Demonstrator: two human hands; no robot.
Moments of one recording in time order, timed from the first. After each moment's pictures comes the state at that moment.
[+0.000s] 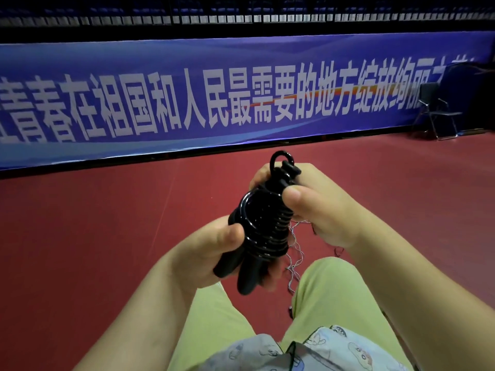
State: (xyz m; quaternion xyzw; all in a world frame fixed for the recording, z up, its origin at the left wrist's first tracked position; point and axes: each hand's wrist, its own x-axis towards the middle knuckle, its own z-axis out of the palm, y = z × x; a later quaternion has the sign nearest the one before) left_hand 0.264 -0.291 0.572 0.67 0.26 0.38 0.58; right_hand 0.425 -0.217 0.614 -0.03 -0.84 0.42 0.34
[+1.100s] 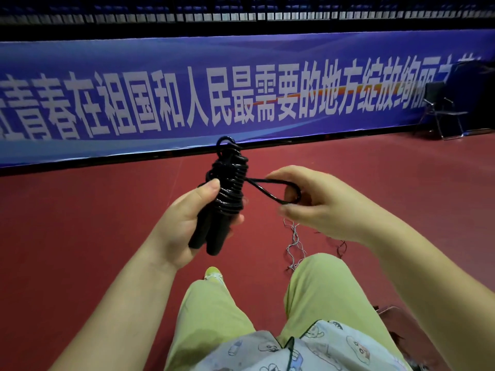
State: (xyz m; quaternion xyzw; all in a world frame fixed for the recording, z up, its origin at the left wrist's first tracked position) left_hand 0.238 -0.290 0.581 0.47 0.43 0.61 0.46; right_hand 0.442 -0.198 0.602 -0.24 -0.90 0.21 0.29
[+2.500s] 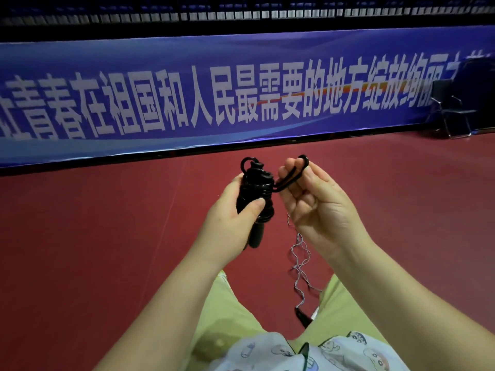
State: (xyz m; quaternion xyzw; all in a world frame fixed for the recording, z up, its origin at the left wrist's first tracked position) left_hand 0.267 -0.265 0.561 0.57 0.57 0.56 0.18; right_hand 0.403 -0.205 0.576 -0.01 -0.35 0.79 0.51
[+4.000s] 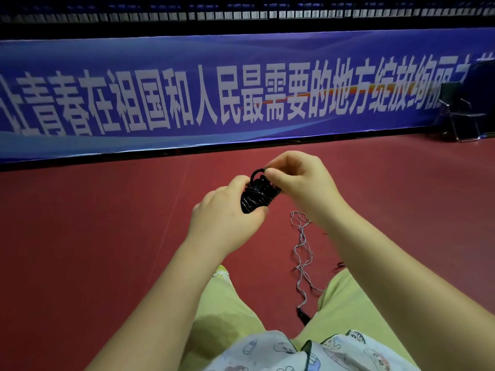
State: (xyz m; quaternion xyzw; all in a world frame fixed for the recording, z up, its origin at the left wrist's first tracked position) left_hand 0.255 -0.264 0.574 0.58 0.75 0.33 -0.04; right_hand 0.381 -0.176 0.593 -0.27 -0.77 0.33 0.48
